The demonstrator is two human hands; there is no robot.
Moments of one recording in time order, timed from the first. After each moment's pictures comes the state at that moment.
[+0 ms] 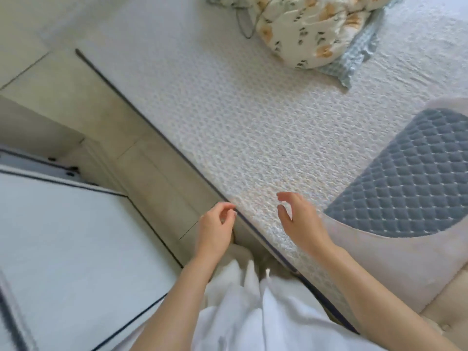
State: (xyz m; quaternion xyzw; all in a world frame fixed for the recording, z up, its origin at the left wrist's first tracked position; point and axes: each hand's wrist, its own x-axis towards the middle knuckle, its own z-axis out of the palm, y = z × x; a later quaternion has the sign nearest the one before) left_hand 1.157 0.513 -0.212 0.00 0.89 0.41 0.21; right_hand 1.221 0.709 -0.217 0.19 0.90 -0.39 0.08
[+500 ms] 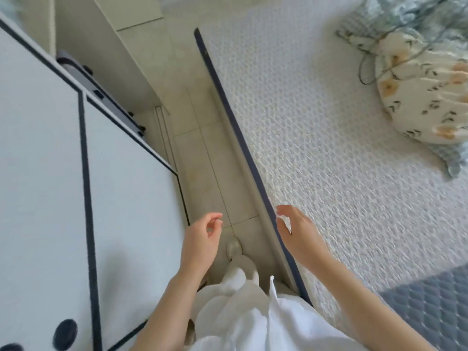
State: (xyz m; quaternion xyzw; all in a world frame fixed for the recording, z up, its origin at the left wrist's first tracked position) left_hand 1.106 0.320 -0.191 -0.19 0.88 0.44 0.09; right_hand 1.079 0.550 -0.196 0.00 0.92 -0.36 0.17
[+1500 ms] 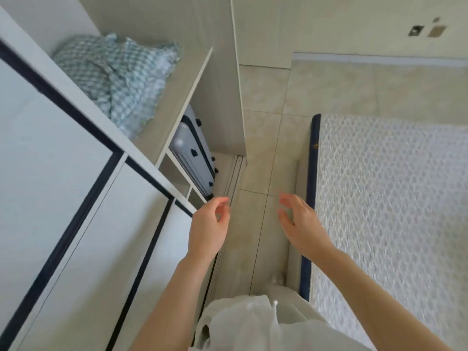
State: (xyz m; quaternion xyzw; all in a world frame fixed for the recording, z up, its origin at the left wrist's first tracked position) left_hand 0.729 0.114 -0.125 -0.36 0.84 0.39 -0.11; right_hand 0.602 0.285 -0.144 -0.29 0.86 -0.37 0.19
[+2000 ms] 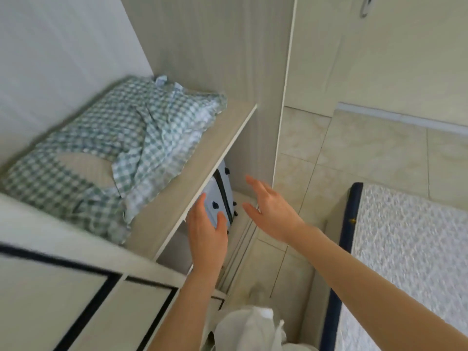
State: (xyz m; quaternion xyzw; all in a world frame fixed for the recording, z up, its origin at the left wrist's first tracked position) left_hand 0.593 -0.014 -0.109 -0.51 0.73 0.36 -0.29; right_hand 0.445 0.052 -0.089 -0.54 0.76 -0.31 0.18
